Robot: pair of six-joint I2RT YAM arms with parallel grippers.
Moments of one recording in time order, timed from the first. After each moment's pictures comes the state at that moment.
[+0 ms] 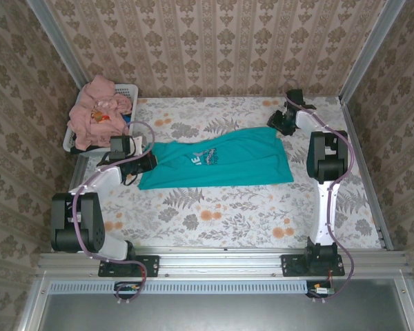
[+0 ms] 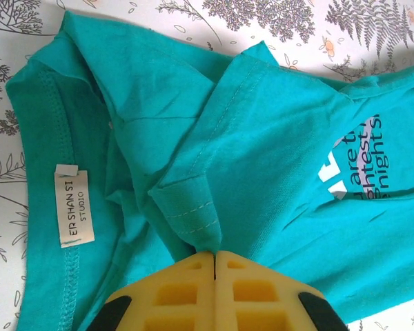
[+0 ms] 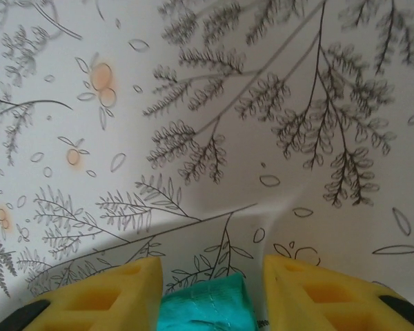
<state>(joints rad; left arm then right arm) -0.07 1.45 0.80 -0.22 0.41 -0.25 -0.02 2.36 1.89 -0.59 -0.22 0.52</state>
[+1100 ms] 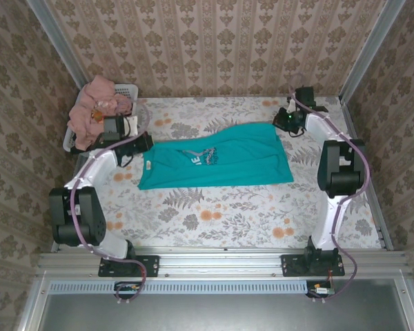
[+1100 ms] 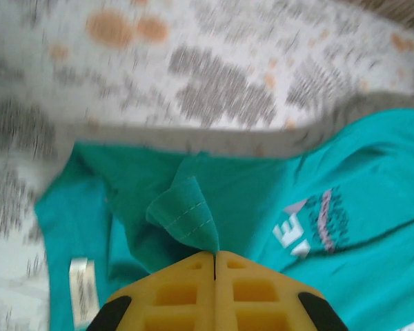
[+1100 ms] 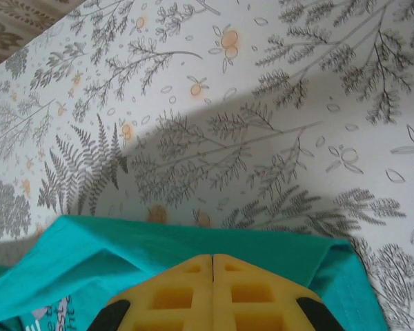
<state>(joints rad) -0.04 1.50 1.02 -0.34 0.43 -0.22 -0.05 2.04 1.60 -0.50 -0.36 0.41</state>
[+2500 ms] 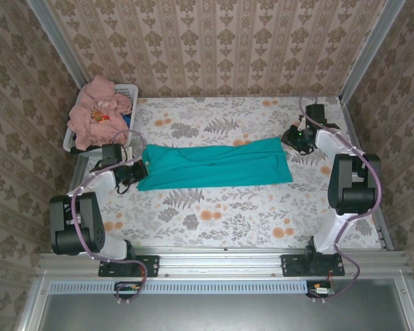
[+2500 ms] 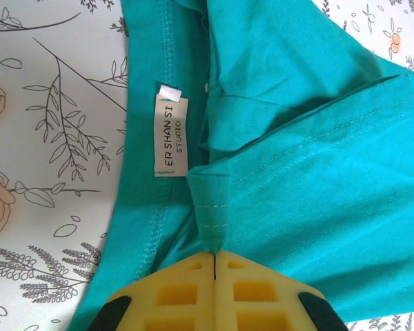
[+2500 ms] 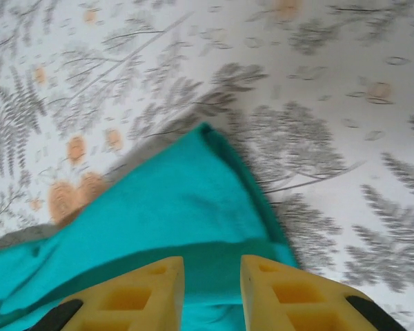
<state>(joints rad) 0.05 1.44 0.72 -0.29 0.40 -0.26 -0.06 1.82 1.30 -0.50 -0.27 0.44</state>
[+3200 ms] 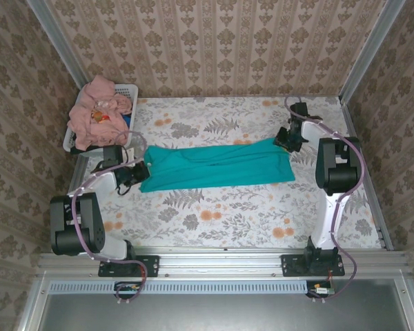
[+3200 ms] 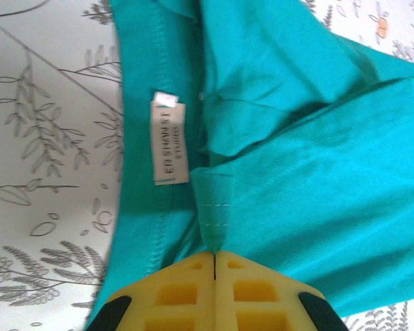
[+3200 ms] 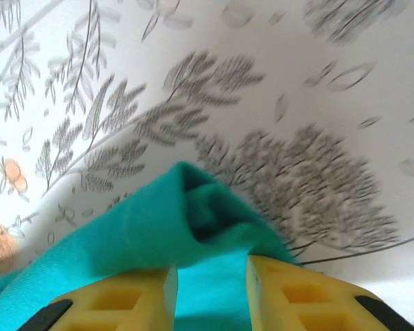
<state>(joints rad) 0.03 1.43 0.71 -0.27 0.43 -0.23 -0.03 2.09 1.52 -0.62 -0.16 0.46</state>
